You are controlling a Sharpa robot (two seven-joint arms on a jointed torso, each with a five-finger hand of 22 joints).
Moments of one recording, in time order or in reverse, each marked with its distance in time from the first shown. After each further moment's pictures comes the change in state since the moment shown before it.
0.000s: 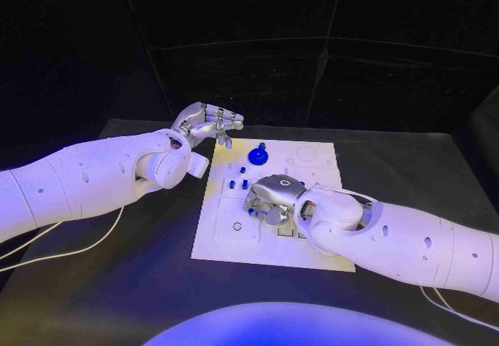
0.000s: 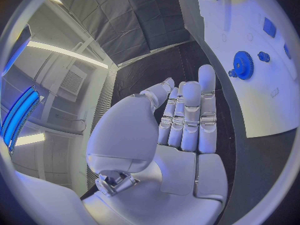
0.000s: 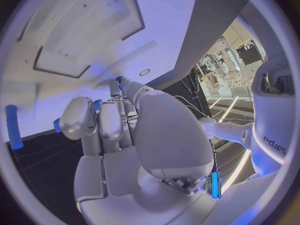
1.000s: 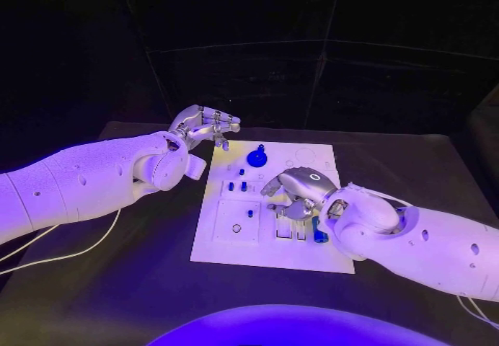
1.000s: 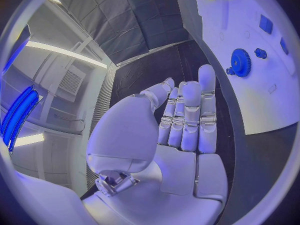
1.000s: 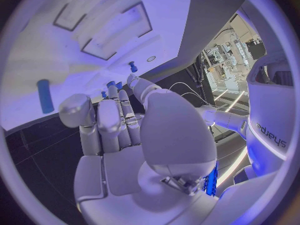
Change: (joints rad) left arm 0.000 -0.007 0.000 -0.004 0.000 0.002 -0.009; left_hand 0.000 0.000 0.000 0.000 0.000 0.000 0.000 0.000 0.000 -0.001 -0.001 0.004 0.001 0.000 0.000 0.000 -0.001 0.000 0.000 0.000 -0.004 -0.001; right arm 0.017 -0.166 0.006 0.117 0.046 -0.157 -0.012; right_hand -0.113 -0.050 -0.052 -0.001 0.058 -0.150 0.035 0.002 -0.003 -0.178 0.050 0.022 -0.003 -0.002 0.027 -0.034 -0.083 0.000 -0.040 0.032 -0.061 -0.092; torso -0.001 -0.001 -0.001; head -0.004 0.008
